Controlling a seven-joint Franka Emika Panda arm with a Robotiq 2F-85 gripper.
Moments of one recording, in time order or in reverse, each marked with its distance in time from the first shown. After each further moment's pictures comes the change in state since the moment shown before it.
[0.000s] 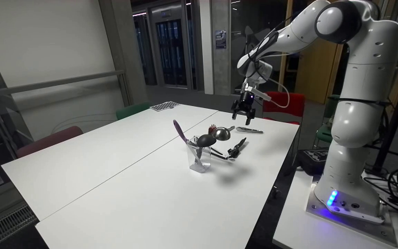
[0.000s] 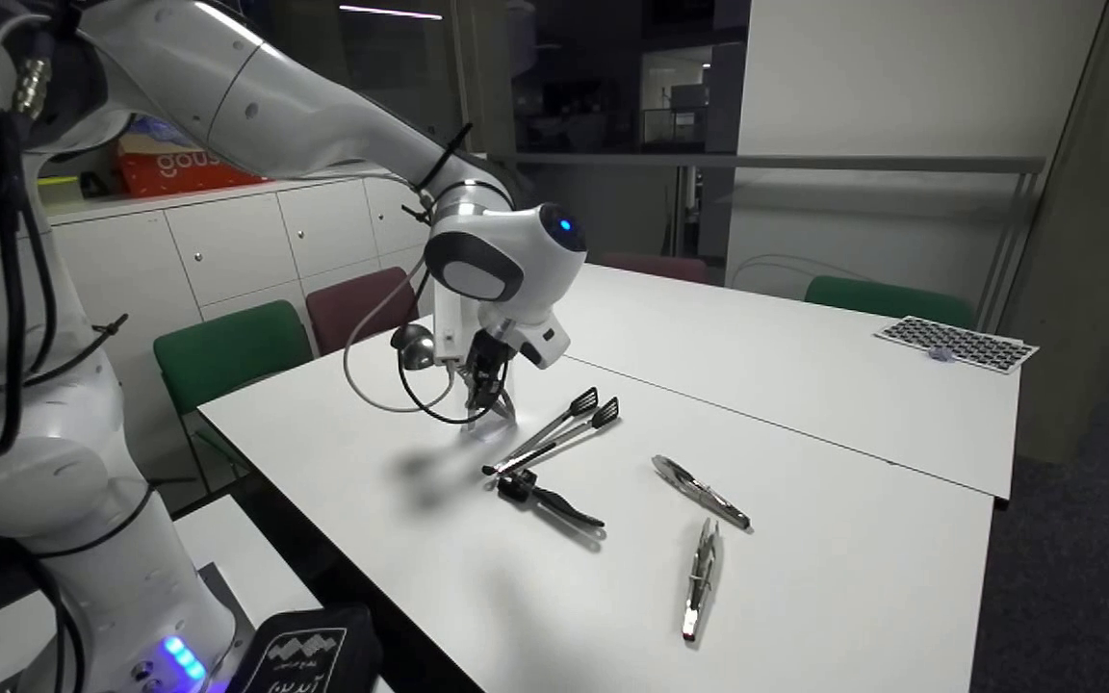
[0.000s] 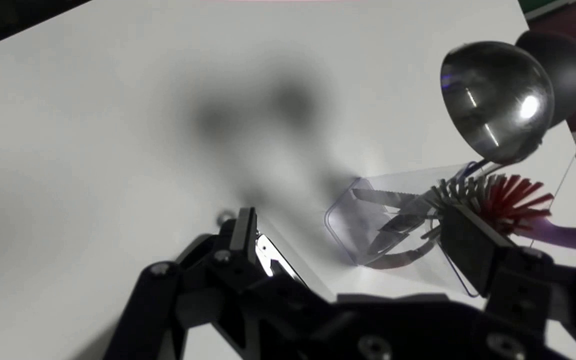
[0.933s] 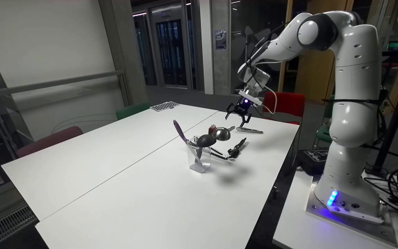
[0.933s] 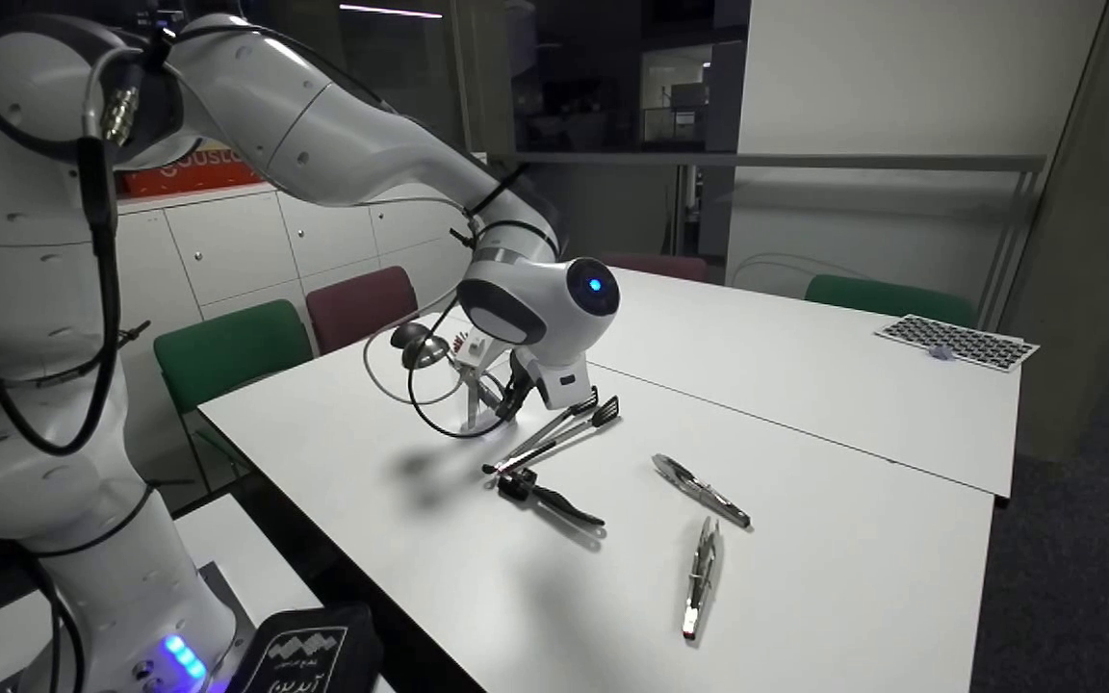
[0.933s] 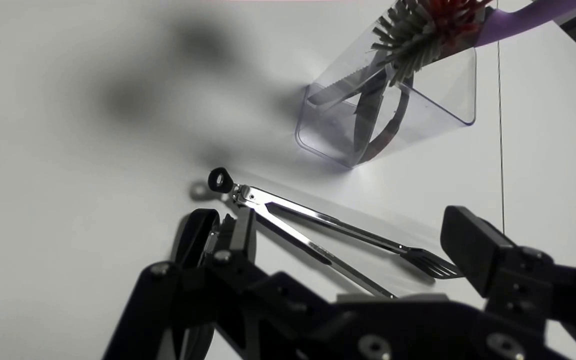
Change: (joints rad) arm -0.056 0.162 -0.005 0.069 0.275 0.091 0.274
